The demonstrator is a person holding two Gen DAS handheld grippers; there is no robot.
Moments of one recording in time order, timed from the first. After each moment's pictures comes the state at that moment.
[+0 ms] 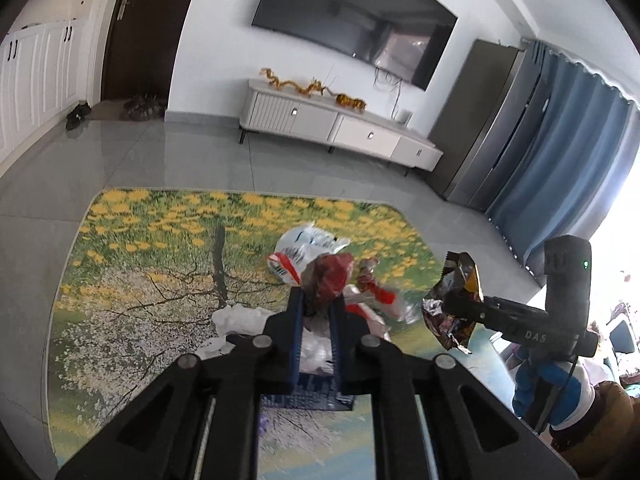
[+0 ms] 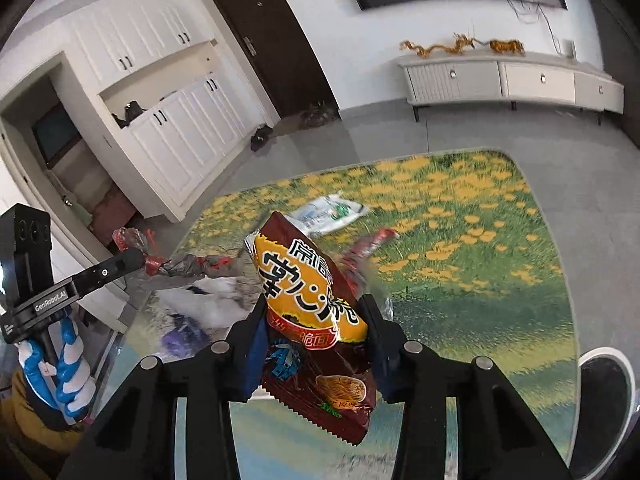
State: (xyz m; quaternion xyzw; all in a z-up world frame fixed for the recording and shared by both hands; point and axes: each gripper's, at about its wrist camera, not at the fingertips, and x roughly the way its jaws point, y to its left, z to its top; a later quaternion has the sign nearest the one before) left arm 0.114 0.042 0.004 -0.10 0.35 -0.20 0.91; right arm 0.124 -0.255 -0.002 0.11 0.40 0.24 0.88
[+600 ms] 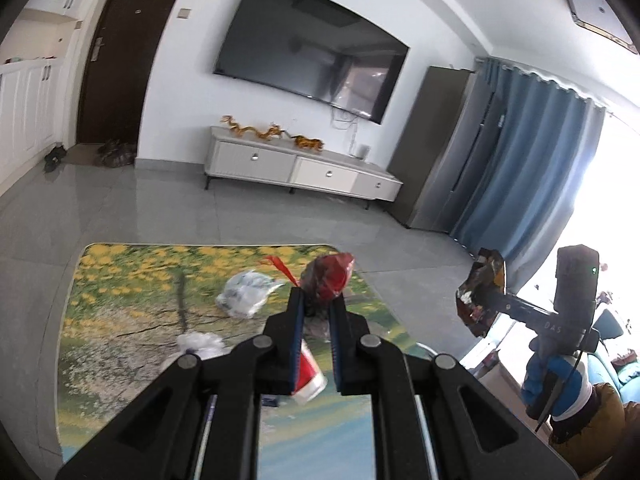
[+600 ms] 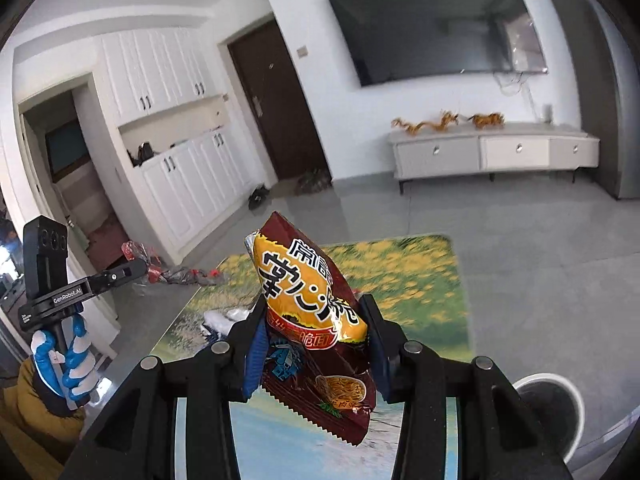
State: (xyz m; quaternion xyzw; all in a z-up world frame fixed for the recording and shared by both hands) left arm 0.047 0.016 0.083 -0.10 0.28 -0.26 0.92; right arm 0.022 -0.323 0.103 0.10 0.29 0.21 0.93
